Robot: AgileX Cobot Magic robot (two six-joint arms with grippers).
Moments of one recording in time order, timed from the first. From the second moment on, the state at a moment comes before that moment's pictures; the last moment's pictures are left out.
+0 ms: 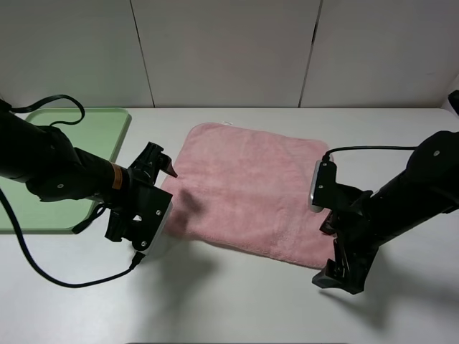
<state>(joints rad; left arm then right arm) -0.52 1.84 -0.63 0.52 -0.22 1.09 0.35 1.67 -0.51 0.70 0.34 -1.51</state>
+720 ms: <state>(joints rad) -0.52 1.84 -0.61 0.52 -0.25 1.09 0.35 1.73 -0.51 0.71 0.33 -1.51</state>
